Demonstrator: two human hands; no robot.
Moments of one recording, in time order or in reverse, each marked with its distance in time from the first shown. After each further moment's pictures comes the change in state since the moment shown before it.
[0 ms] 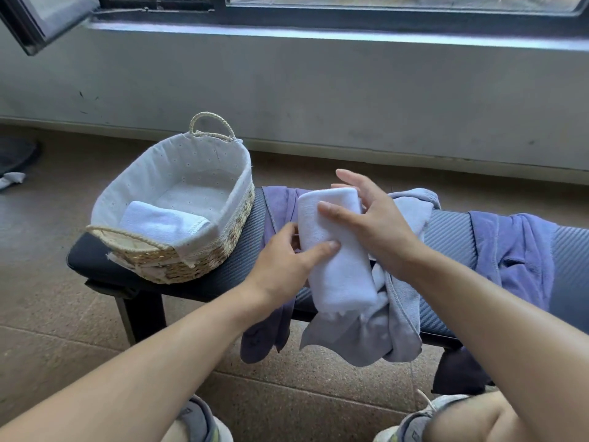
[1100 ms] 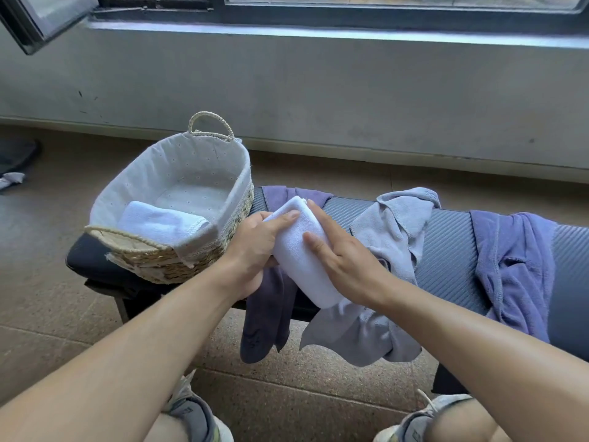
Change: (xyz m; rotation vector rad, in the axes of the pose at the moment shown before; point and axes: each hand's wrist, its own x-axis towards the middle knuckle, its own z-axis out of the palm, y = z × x) left_hand 0.024 0.006 -0.030 -0.322 0.093 -0.163; right_hand -0.017 0.036 0.030 -0.406 -0.208 -0.115
